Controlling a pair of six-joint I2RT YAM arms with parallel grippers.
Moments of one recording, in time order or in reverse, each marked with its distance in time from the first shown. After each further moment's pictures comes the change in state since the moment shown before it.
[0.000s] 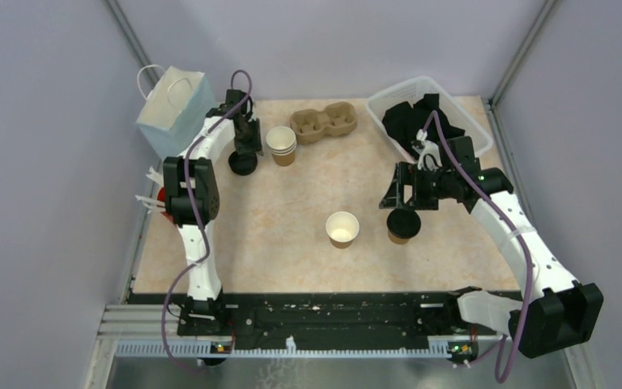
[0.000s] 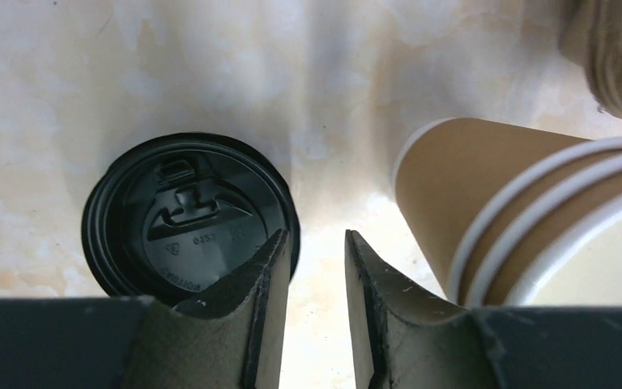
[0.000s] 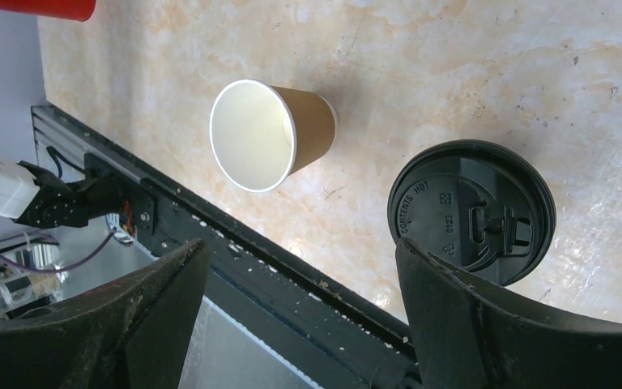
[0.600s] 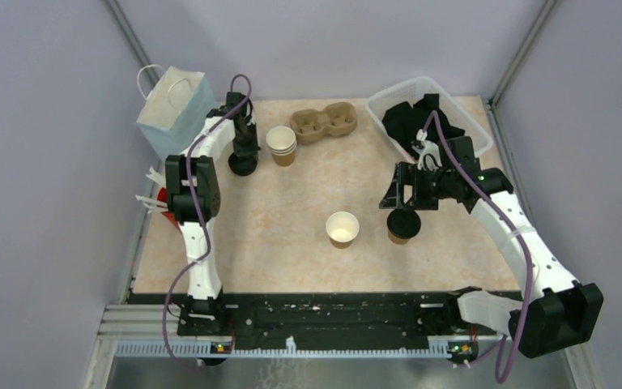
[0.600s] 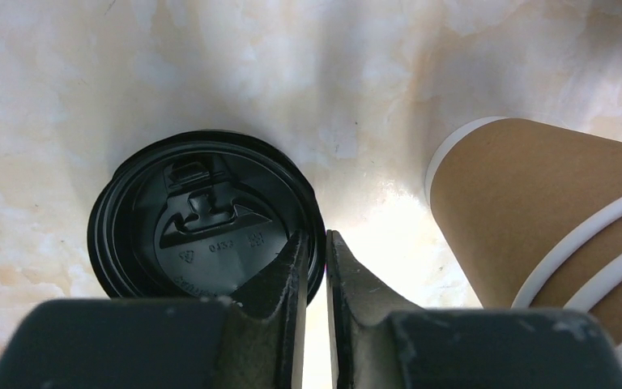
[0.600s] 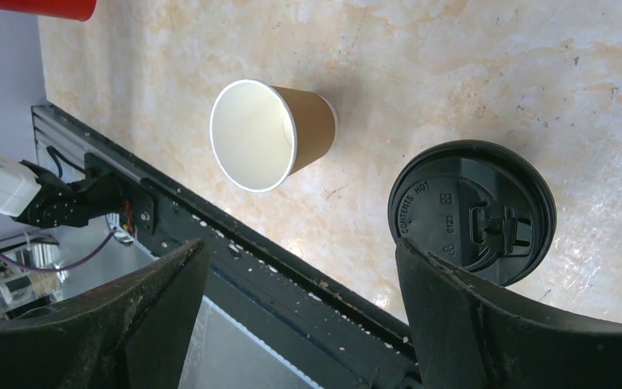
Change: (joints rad) left arm 0.010 0.053 0.032 -0.048 -0.026 0.005; right arm 0.000 0.000 0.000 0.000 0.000 0.000
